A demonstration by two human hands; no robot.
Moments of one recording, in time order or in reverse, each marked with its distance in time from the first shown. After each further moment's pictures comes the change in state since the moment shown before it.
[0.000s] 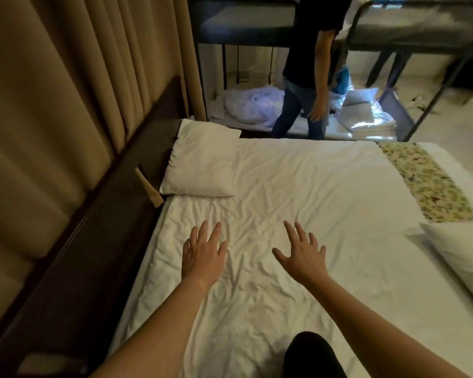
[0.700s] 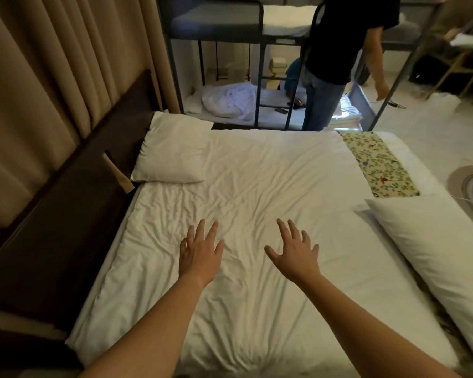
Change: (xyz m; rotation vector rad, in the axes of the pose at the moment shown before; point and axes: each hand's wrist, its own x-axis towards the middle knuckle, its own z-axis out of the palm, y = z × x) left_hand -0.129 0.137 0.043 0.010 -0.040 0.036; right_hand -0.129 0.139 -0.032 0.025 0.030 0.042
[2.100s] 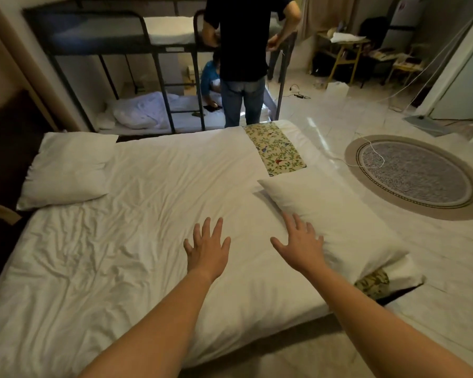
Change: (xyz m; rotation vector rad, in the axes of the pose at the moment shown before) left_hand -0.097 0.379 0.134 0.004 -0.117 0.217; right_hand -0.124 0.386 -0.123 -0.002 0.109 0.269
